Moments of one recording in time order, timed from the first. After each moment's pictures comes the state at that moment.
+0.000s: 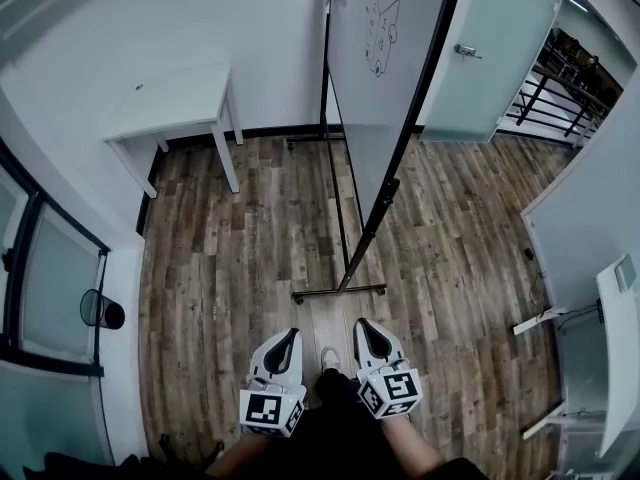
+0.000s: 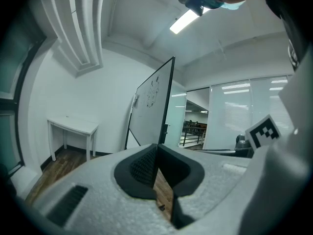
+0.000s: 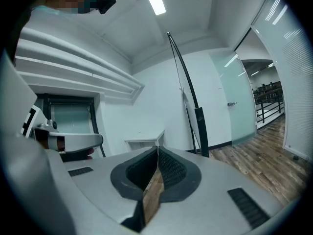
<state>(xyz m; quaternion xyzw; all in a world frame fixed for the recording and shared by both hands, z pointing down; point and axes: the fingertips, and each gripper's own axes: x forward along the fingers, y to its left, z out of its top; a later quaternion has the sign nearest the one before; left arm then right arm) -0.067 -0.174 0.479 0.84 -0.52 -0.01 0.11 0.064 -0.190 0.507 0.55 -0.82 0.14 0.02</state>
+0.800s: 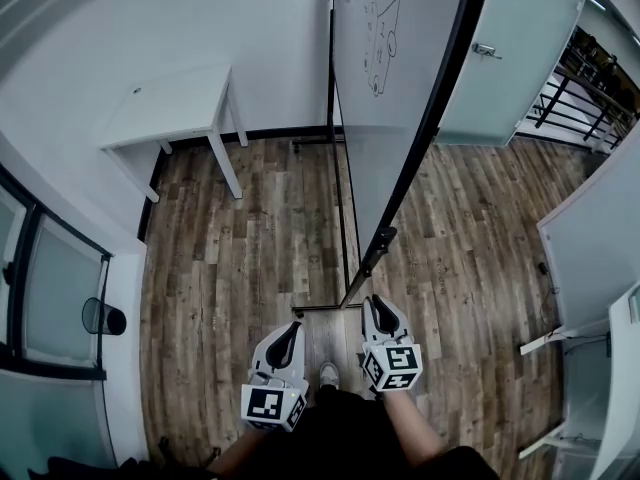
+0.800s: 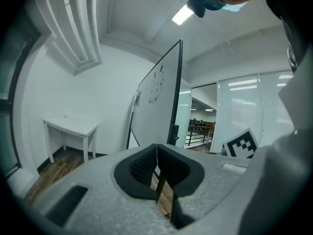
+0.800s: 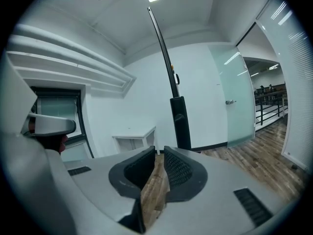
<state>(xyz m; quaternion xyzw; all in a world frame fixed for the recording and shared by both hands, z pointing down) -0.009 -0.322 0.482 0.83 -0.54 0.00 0.12 0.141 -0.380 0.545 0.56 -0.81 0.14 0.06</state>
